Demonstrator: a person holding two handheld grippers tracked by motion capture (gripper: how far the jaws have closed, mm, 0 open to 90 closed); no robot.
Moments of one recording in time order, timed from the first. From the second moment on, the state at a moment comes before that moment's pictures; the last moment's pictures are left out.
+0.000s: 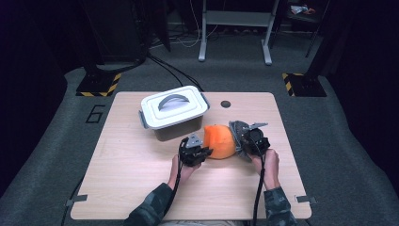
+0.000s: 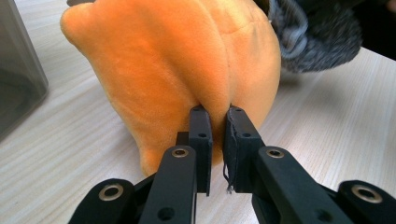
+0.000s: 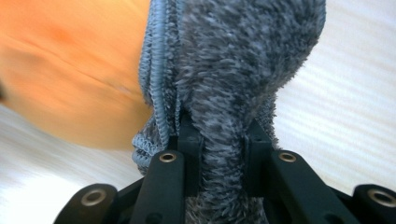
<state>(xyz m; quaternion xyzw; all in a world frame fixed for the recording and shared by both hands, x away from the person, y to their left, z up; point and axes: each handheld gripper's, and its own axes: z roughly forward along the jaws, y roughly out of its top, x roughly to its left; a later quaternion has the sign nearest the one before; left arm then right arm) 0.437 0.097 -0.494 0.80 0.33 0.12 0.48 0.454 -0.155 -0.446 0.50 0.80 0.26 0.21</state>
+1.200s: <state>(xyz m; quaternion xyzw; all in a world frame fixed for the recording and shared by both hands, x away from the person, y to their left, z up) 0.436 0.100 -0.494 0.79 0.33 0.12 0.50 0.440 -0.131 -0.423 0.47 0.80 0.30 0.21</state>
